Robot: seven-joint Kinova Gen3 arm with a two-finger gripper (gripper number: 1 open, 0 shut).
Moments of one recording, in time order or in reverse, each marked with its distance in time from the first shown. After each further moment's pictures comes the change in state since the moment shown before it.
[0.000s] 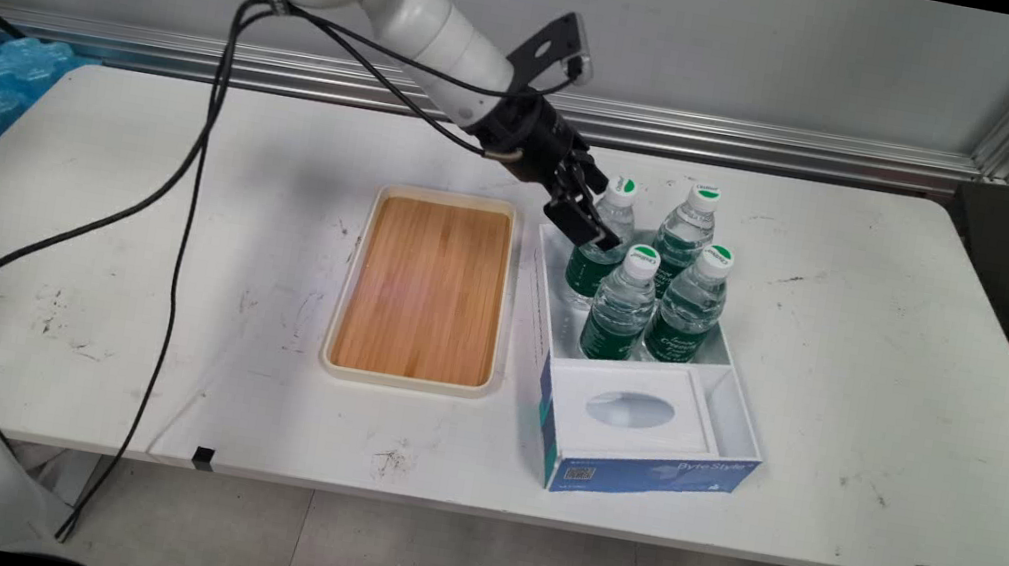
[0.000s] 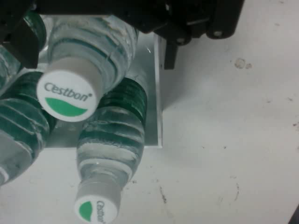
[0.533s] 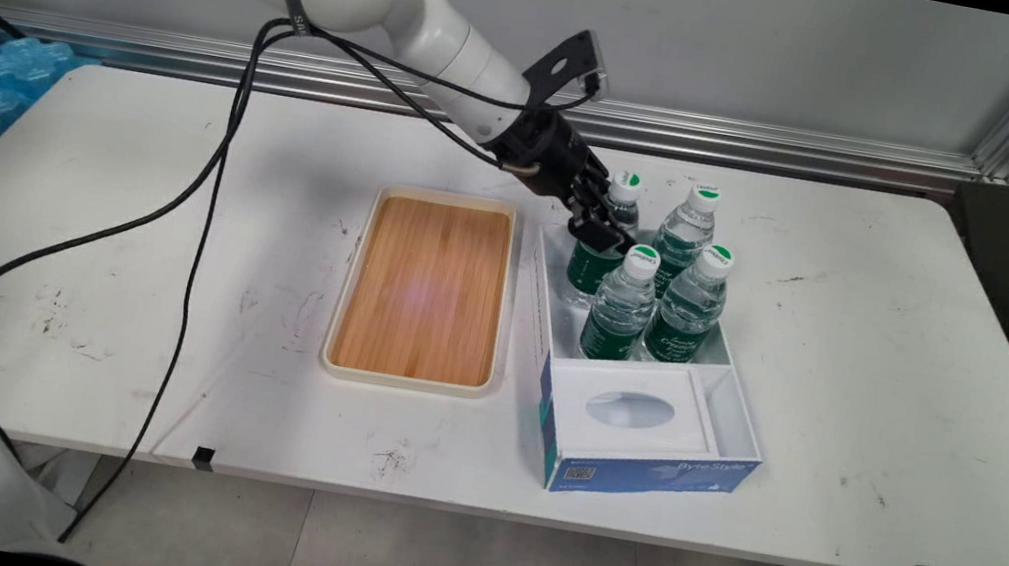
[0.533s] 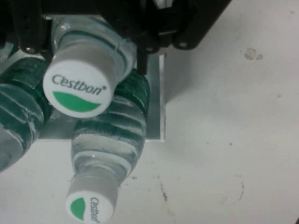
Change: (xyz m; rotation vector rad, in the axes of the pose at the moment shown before) arm 0.000 0.002 0.021 -0.003 0.007 -0.026
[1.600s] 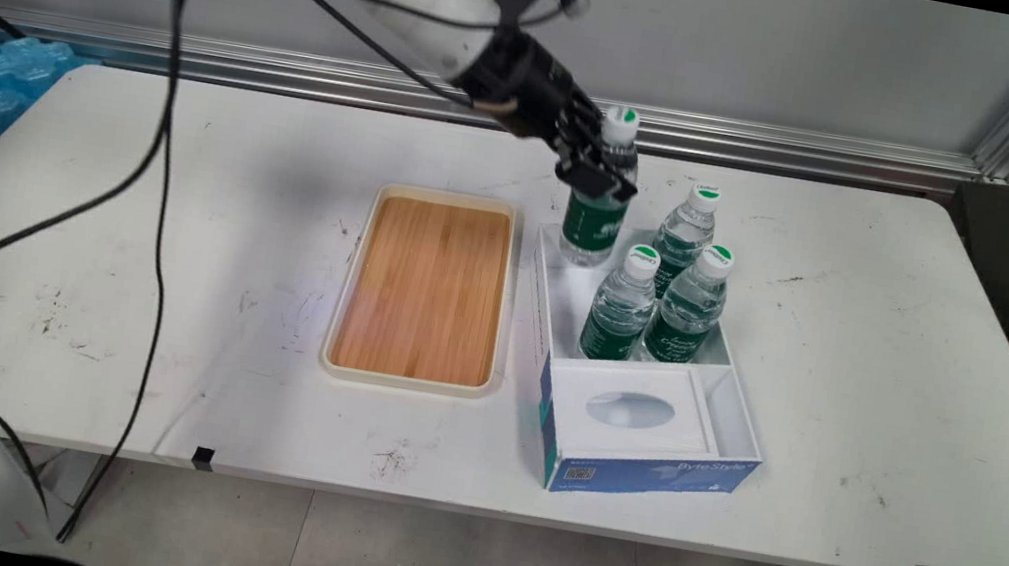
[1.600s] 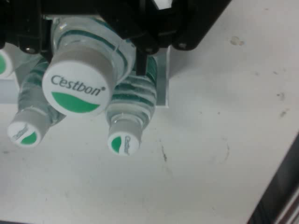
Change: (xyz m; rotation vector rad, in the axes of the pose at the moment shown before) arm 0.031 0.025 -0.081 0.032 0.066 0.004
